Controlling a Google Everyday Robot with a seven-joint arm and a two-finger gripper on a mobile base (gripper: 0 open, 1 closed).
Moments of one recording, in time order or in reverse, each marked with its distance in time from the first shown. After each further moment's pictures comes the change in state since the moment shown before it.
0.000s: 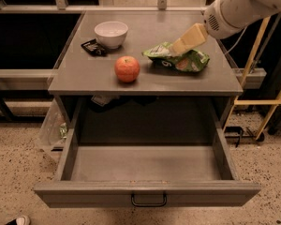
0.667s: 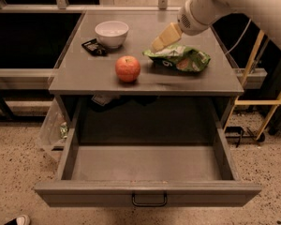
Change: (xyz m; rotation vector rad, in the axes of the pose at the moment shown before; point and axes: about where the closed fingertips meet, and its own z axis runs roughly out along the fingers) arm -0.041 0.011 0.078 -0.080 0.007 -0.043
